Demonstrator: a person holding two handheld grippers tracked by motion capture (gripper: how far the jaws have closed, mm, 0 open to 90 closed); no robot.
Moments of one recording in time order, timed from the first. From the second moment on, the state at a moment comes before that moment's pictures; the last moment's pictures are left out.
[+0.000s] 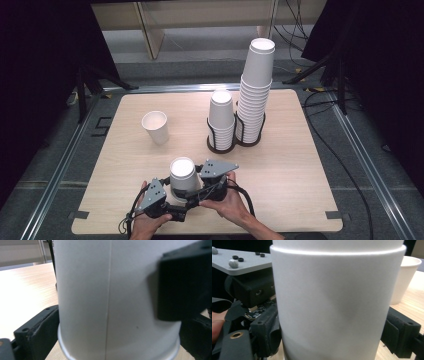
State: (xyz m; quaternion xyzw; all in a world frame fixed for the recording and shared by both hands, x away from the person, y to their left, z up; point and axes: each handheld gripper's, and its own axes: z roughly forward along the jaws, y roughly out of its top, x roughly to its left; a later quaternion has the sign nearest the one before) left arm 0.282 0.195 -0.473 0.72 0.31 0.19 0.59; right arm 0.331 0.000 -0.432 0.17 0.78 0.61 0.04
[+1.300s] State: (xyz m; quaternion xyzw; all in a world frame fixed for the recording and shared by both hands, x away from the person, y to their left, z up) left arm 0.282 0.198 -0.466 0.78 0.24 0.21 0.54; right arm 0.334 -0.017 -0.398 0.16 0.79 0.59 0.03
